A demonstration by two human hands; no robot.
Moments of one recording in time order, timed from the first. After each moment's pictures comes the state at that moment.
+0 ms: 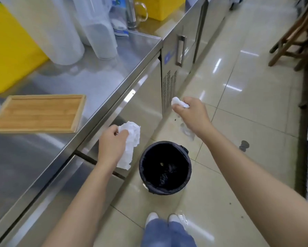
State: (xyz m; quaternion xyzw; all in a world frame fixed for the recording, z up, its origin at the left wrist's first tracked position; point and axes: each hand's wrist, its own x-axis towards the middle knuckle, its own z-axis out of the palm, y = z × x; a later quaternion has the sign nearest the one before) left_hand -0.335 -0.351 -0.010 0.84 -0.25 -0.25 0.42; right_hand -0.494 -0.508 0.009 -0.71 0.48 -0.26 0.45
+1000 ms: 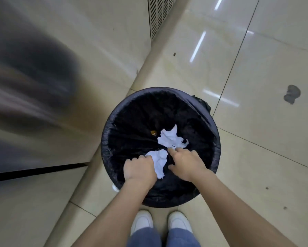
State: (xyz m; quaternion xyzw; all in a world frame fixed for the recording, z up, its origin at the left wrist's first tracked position) left_hand -0.394 -0.406 -0.527 0.75 -0.52 -0.31 -0.26; right_hand -0.513 -0.479 -0.543 -0.82 0.40 0.30 0.29
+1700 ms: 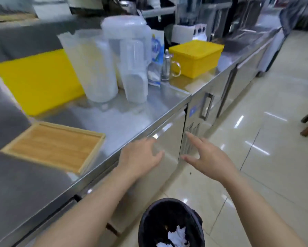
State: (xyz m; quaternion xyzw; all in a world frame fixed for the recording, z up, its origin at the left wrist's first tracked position) left_hand -0.289 -0.449 0.021 0.86 -0.50 0.00 0.14; right_hand -0.448 -0.573 0.028 -0.93 0.30 -0.08 0.19
